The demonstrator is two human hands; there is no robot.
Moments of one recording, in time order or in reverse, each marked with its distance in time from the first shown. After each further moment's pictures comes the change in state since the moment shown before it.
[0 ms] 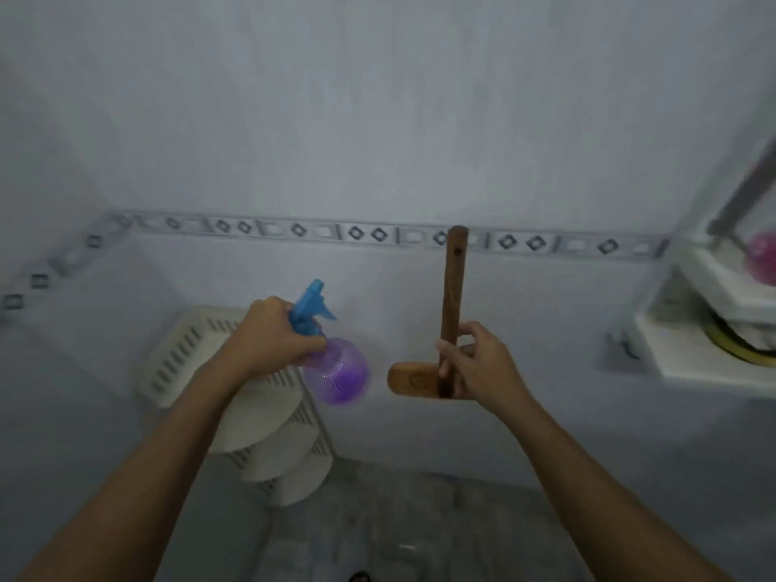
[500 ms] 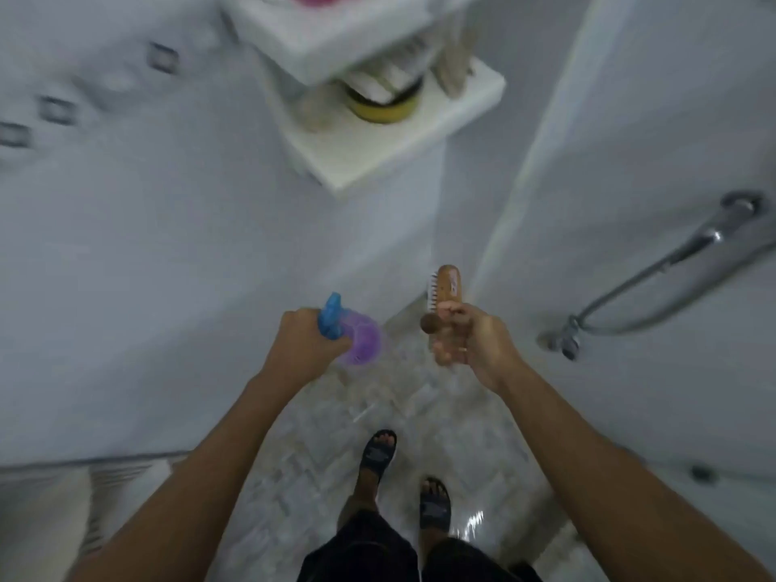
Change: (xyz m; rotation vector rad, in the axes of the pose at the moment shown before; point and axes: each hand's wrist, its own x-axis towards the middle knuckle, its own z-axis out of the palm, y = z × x) left_hand -0.022 0.096 0.409 0.162 -0.667 0.512; right_hand -0.193 0.258 -0.166 0.897 0.788 0.677
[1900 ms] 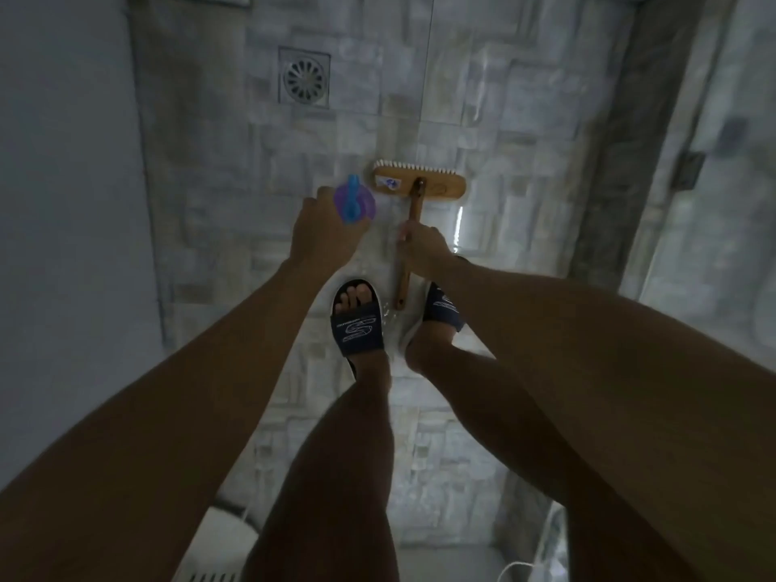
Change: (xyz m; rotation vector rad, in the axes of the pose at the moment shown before) left_hand 0.182 -0.309 0.617 0.417 -0.787 0.107; right_hand 0.422 0.582 -0.182 -0.505 0.388 0.459
